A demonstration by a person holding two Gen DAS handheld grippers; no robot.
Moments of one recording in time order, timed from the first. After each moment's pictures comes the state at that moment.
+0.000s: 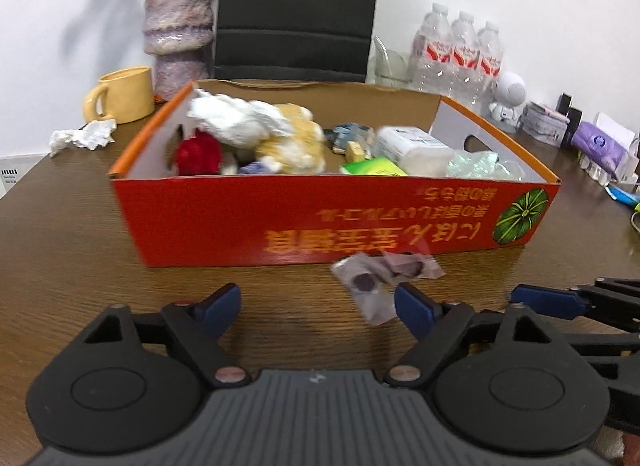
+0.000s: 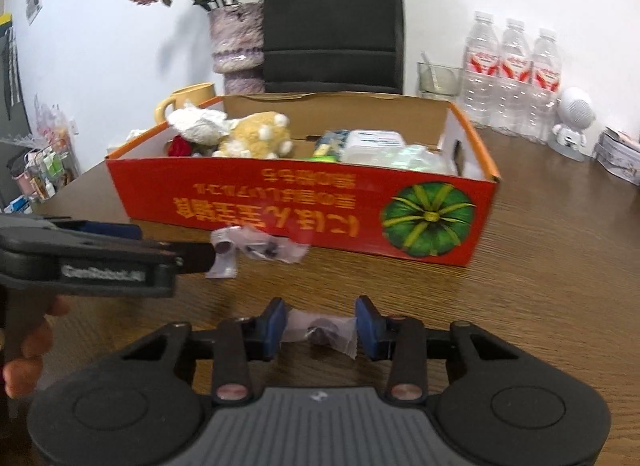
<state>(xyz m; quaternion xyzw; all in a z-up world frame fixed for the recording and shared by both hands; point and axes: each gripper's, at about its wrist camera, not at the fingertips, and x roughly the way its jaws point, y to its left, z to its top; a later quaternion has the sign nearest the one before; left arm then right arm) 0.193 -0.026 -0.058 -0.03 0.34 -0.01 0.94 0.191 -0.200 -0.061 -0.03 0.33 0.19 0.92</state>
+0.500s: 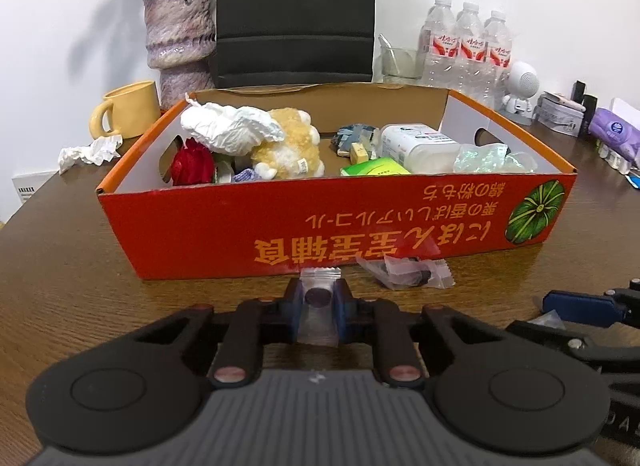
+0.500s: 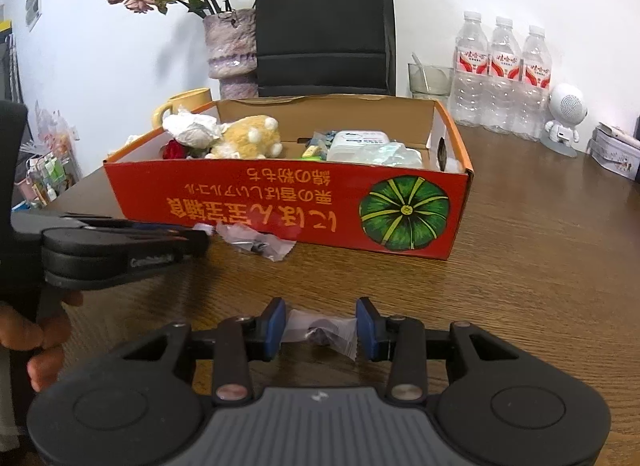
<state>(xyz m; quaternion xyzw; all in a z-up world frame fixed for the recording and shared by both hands) 0.198 -0.038 -0.062 -0.01 0.33 0.02 0.94 0.186 -0.212 -0.061 -0.03 0.33 0.19 0.92</state>
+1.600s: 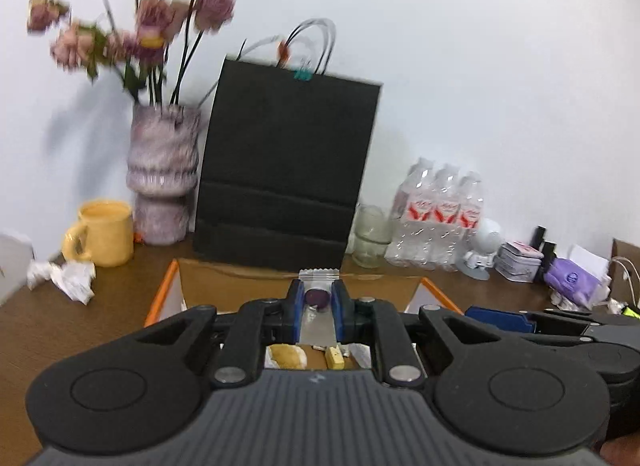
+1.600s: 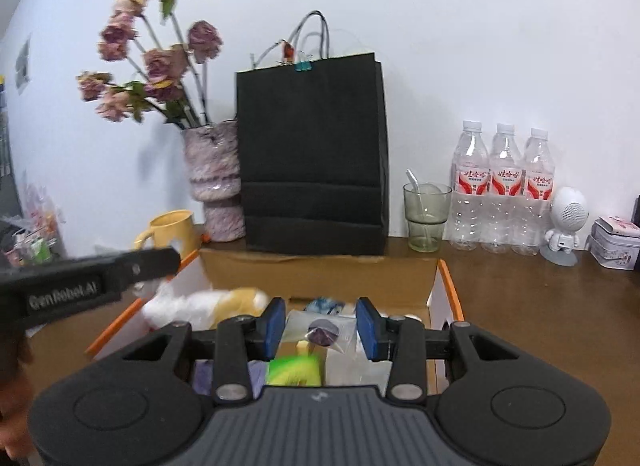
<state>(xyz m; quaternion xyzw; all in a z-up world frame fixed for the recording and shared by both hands) 0.251 0.005 0.033 -0.09 0.18 -0.04 0.98 0.278 -0.179 0.029 0.01 0.22 0.16 0.96</state>
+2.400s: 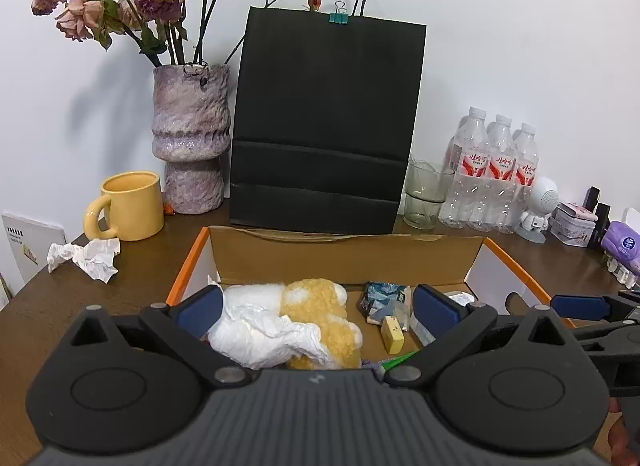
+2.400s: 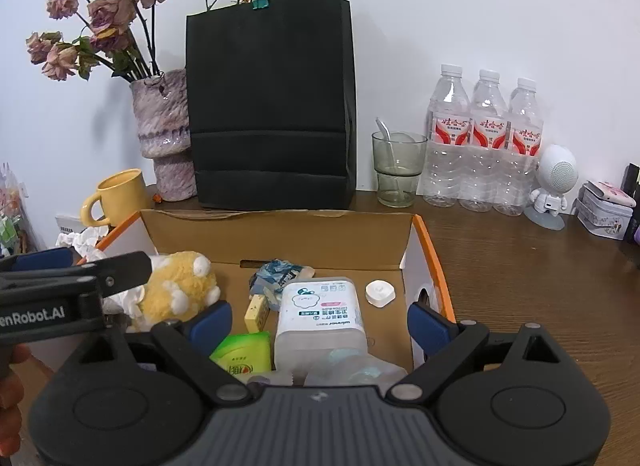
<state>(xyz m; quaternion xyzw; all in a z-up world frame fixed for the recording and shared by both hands) 0.279 0.006 0.007 -0.05 0.23 0.02 0.97 0.317 -0.181 -0.003 -0.01 0.29 0.12 0.95</state>
